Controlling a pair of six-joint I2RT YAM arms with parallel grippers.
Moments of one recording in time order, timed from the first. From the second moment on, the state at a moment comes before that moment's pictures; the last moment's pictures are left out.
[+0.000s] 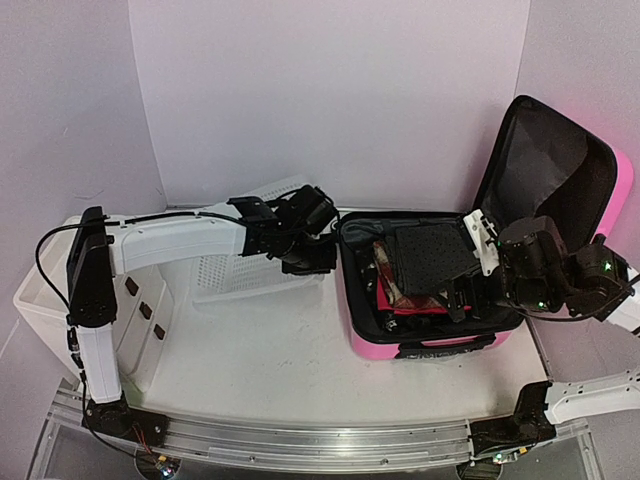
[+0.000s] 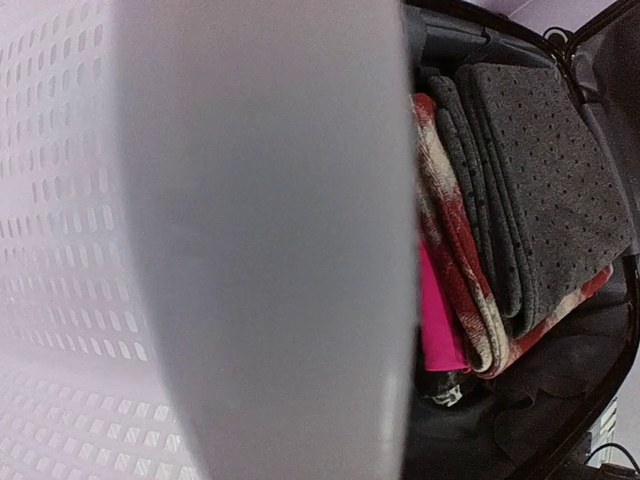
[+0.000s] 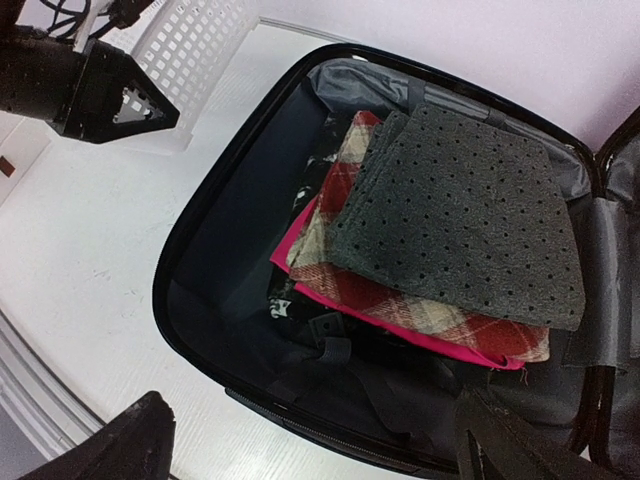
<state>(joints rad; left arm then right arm) -1.00 1.93 1.69 -0.62 -0.19 -0.84 1.00 0.87 0.99 -0.85 0.37 0.32</state>
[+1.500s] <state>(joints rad) -0.82 1.93 1.49 -0.85 0.26 -0.31 1.00 1.01 0.99 -0.86 0.35 0.32</state>
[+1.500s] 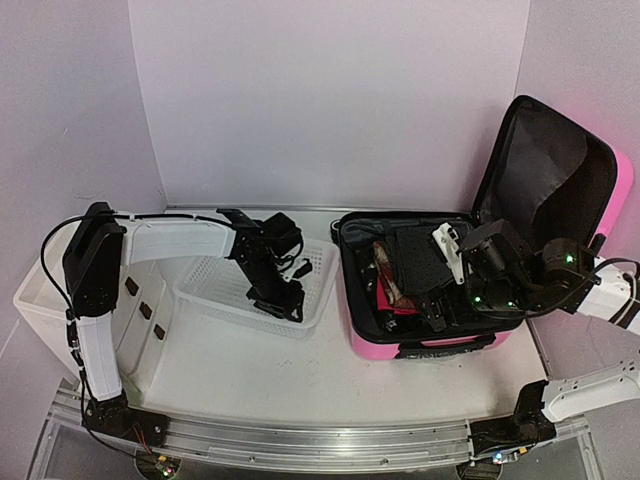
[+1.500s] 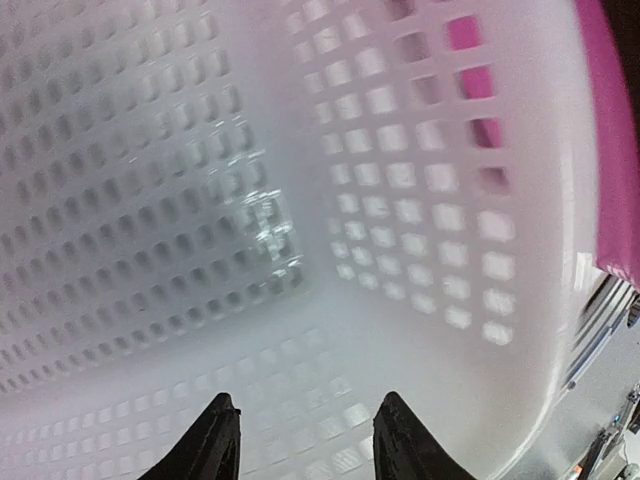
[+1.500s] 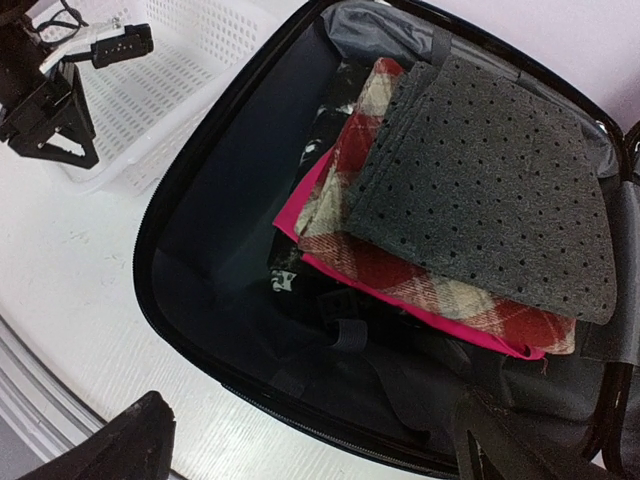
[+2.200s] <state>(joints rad) -0.91 2.03 1.57 -0.61 0.42 -0.50 1.00 1.15 1.08 -0.88 0.40 0.31</state>
